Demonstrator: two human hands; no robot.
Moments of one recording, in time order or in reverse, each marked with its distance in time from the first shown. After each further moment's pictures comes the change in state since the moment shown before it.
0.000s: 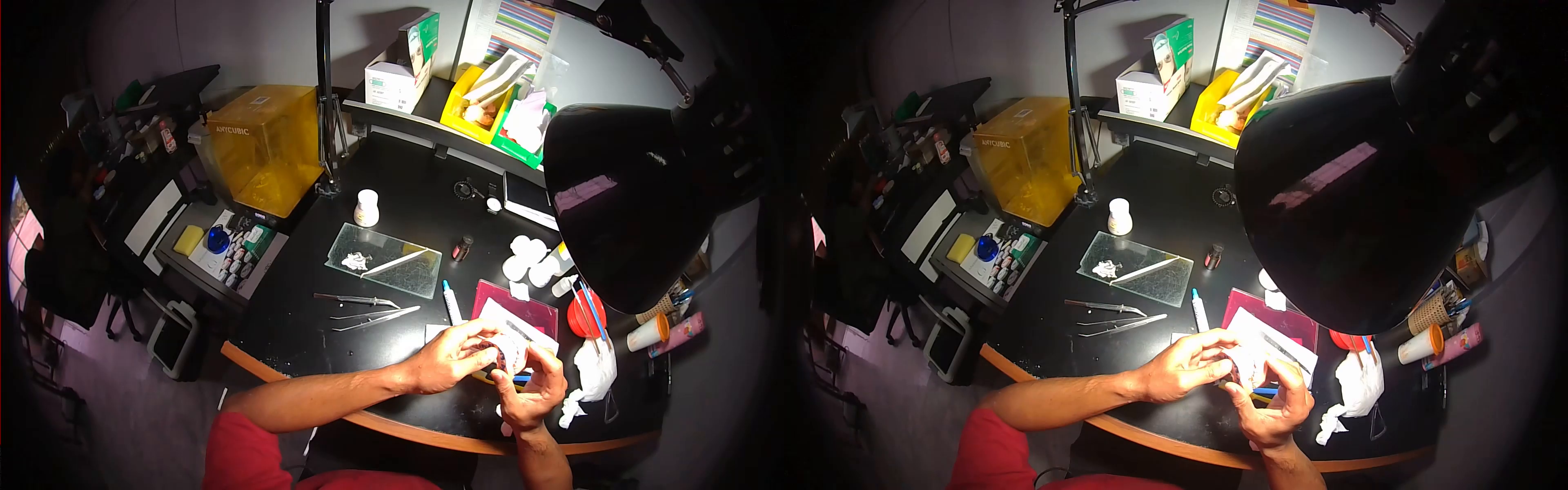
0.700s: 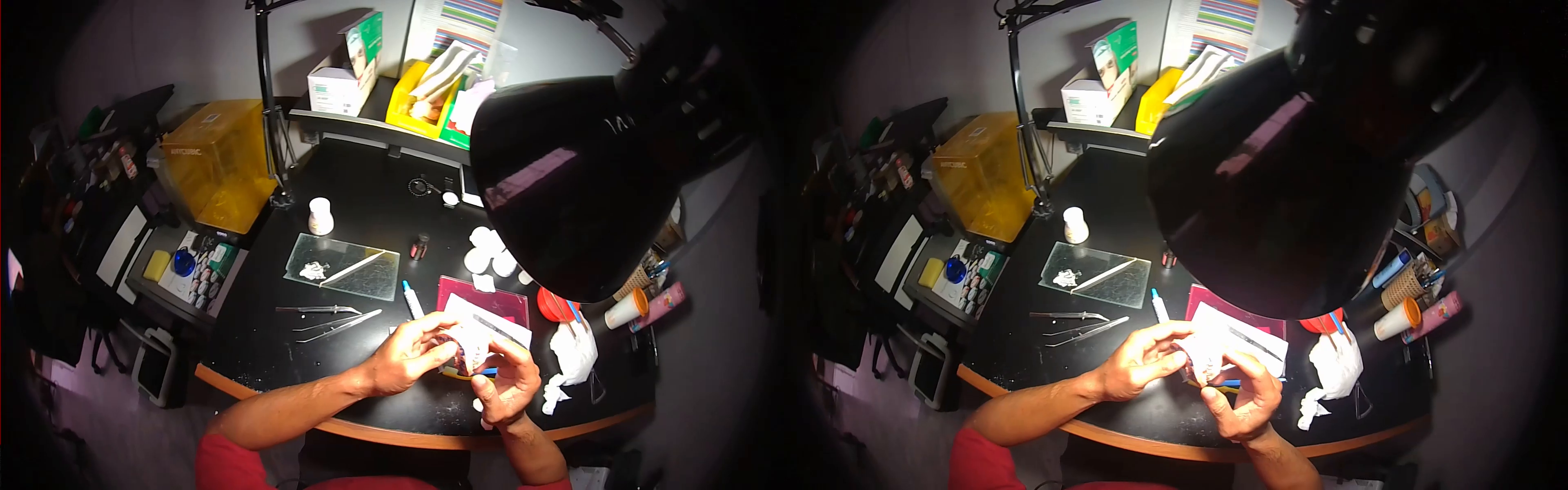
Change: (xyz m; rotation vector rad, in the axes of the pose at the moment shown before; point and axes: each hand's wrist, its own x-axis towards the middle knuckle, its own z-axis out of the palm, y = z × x) left_hand -0.002 0.018 -0.002 -0.001 -0.005 0.010; right_hand -0.001 -0.002 -0.005 0.327 -0.047 0.103
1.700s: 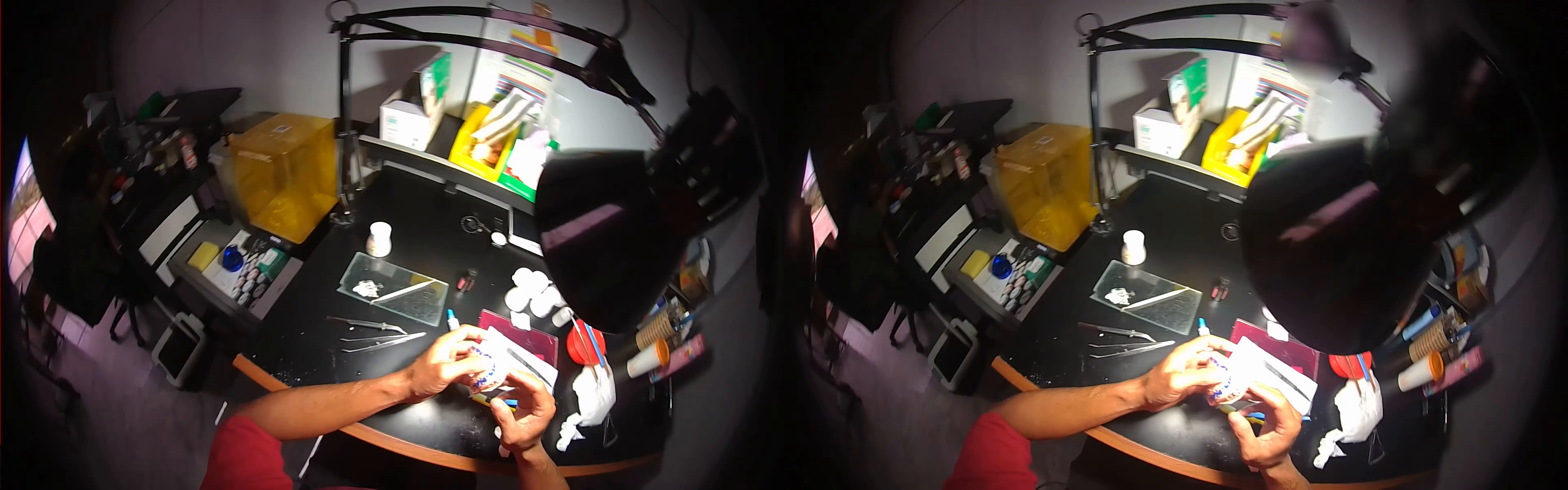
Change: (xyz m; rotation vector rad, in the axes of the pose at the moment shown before) left_hand 0.003 -0.008 -0.010 -0.192 0.148 -0.073; right_hand -0.005 0.004 0.002 -0.018 -0.064 0.102
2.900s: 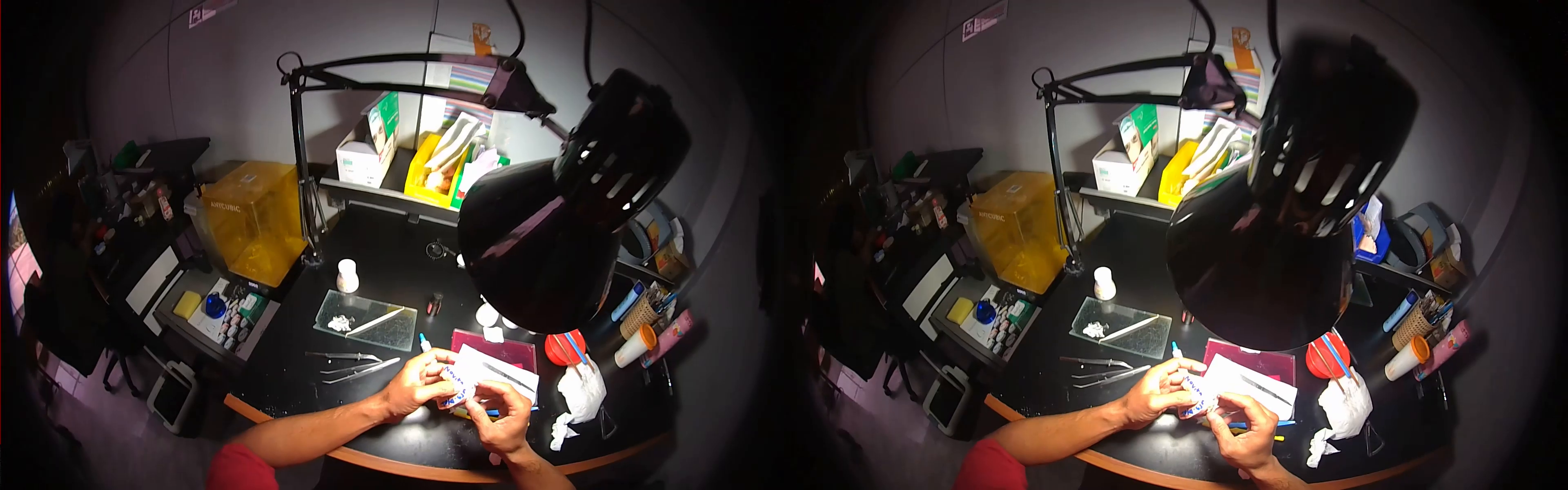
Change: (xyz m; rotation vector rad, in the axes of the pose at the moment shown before) left_hand -0.001 0.001 -0.003 0.137 -0.016 0.014; right_hand 0.004 0.001 0.006 -0.100 0.048 0.080
